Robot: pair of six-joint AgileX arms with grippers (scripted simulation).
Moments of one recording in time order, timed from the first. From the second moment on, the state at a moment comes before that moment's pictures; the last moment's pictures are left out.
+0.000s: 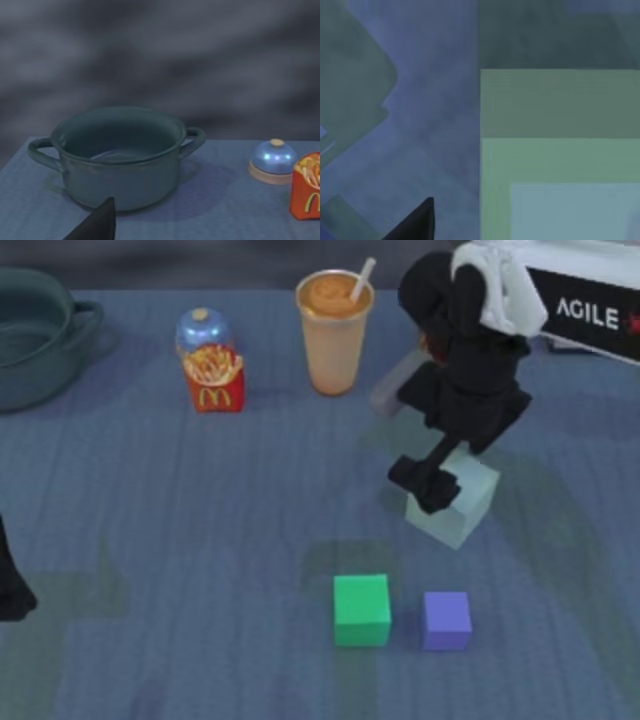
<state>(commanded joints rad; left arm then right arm) 0.02 0.00 0.00 0.00 0.00 0.00 0.46 2.30 1.84 -1.11 0.00 -0.44</state>
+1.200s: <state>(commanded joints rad) 0.02 0.00 0.00 0.00 0.00 0.00 0.46 2.36 1.73 -0.93 0.00 -0.44</state>
